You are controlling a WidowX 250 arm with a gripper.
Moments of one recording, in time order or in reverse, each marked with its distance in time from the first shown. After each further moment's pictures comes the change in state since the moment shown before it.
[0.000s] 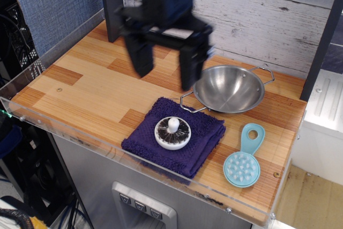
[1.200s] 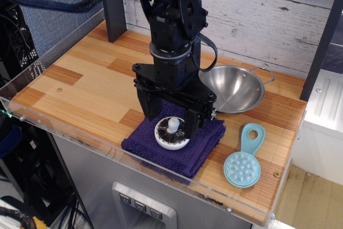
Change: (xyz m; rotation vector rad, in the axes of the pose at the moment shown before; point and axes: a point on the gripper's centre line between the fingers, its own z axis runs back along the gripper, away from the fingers) arm 0.007 -0.003 -0.070 0.082 -0.021 -0.030
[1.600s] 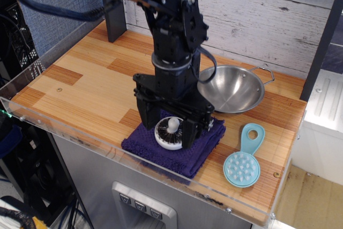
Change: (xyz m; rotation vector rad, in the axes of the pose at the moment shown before) arm -0.004 0.002 -0.018 0.010 0.065 -0.006
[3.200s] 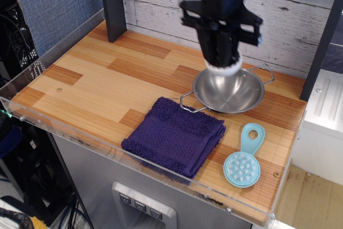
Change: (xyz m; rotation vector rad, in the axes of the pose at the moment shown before) arm 0.097 -0.013 0.046 -0.098 -0.124 -0.063
